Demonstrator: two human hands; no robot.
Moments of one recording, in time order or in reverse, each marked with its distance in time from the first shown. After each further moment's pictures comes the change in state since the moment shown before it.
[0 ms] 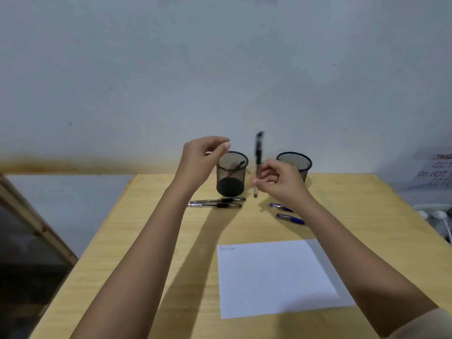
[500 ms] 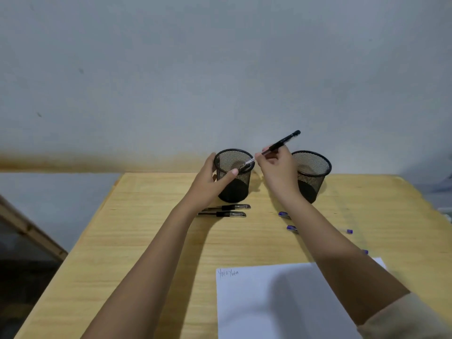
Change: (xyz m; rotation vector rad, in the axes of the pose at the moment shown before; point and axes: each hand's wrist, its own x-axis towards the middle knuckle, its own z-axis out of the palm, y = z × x) left_hand 0.016 -0.092 0.037 -0.018 -0.228 -0.217; right_hand 0.076 0.036 0.039 0.079 0.332 0.120
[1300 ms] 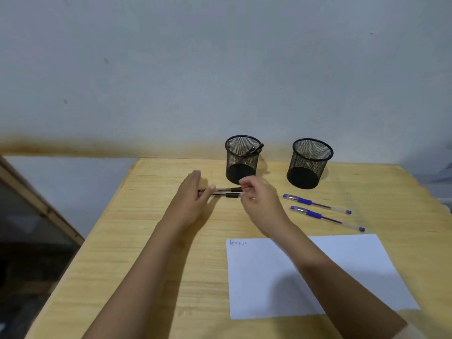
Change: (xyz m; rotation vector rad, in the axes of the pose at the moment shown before) left_hand -0.077 -0.040 -0.031 0.447 0.056 -0.139; right_hand -0.100 0.021 0.011 -0.224 -0.352 -0.179
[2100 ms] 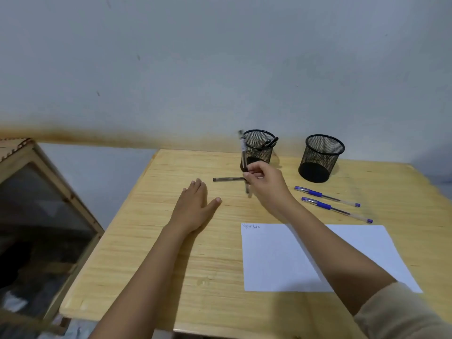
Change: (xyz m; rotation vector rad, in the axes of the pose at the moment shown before) left_hand -0.043 -0.028 -0.007 0.223 -0.072 -0.059; right_hand 0.013 -0.016 0.010 0.274 -0.033 0.145
